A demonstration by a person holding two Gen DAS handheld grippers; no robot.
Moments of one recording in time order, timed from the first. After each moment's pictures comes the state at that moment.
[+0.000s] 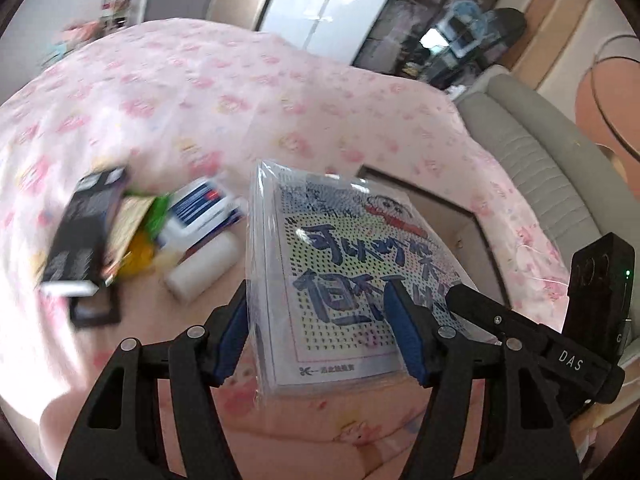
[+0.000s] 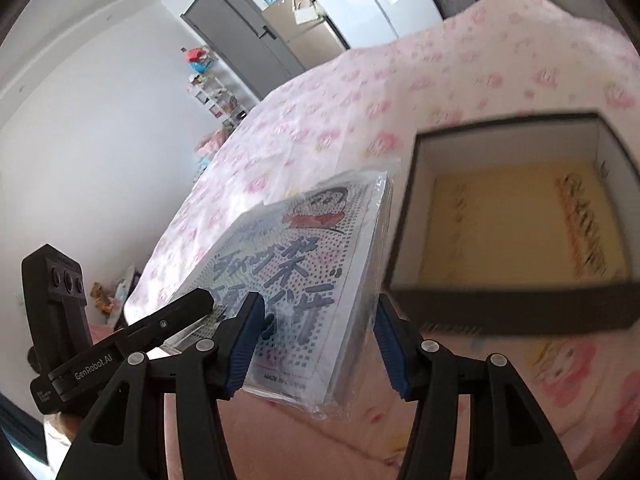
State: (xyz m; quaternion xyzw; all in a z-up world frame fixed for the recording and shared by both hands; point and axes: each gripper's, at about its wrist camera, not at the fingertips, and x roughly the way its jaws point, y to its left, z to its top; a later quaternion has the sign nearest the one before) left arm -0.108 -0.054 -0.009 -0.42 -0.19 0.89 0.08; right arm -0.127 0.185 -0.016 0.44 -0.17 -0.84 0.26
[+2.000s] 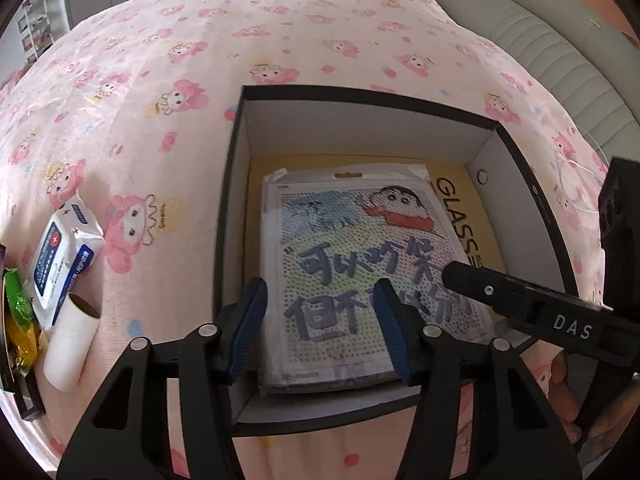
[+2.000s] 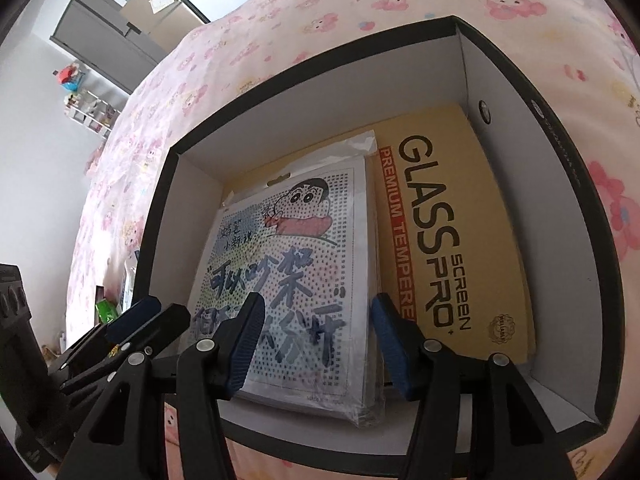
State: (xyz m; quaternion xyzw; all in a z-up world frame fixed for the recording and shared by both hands) left arm -0.251 0.120 -0.101 -0.54 -0.05 0.83 0.12; right arm -0.244 0.305 -0.115 0.56 -0.19 -0.80 0.10
